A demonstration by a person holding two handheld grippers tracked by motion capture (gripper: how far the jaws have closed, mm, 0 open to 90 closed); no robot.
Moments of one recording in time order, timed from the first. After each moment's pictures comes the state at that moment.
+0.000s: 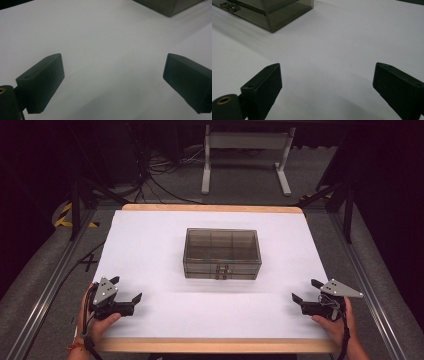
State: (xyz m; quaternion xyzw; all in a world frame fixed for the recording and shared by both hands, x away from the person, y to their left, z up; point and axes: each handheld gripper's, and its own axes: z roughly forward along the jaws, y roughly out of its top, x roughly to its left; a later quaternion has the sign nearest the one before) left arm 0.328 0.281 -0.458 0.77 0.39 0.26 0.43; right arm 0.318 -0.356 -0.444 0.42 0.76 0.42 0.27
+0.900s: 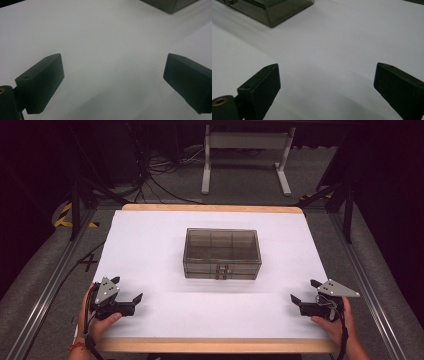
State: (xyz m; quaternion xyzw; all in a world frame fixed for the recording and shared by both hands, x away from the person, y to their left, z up) left arm 0.330 0.279 -0.459 0.78 0.39 0.26 0.42; right arm 0.318 -0.352 -0.444 0.42 0.77 0.40 0.28
